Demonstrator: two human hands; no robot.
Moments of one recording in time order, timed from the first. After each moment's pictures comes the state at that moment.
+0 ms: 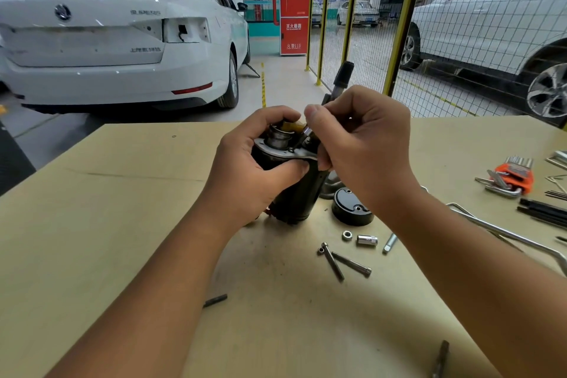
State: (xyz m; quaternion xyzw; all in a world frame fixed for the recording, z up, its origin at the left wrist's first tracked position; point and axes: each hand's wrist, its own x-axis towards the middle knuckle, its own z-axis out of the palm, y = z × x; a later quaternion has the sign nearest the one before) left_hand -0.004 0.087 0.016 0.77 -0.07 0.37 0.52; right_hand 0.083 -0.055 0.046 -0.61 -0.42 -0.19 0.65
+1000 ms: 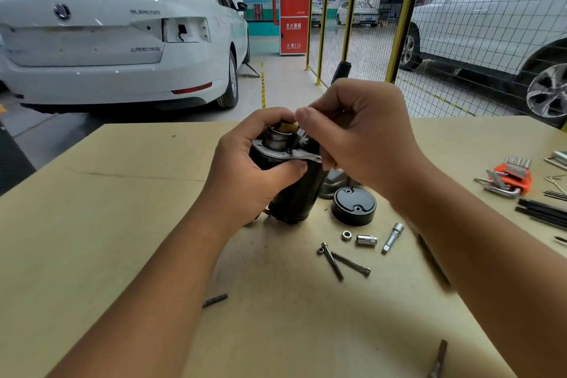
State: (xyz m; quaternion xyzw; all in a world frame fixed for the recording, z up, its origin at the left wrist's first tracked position) left_hand -0.006 0.088 0.017 0.76 -0.08 0.36 0.53; right_hand 0.086 -0.066 0.069 -0.68 -0.49 -0.16 0.52
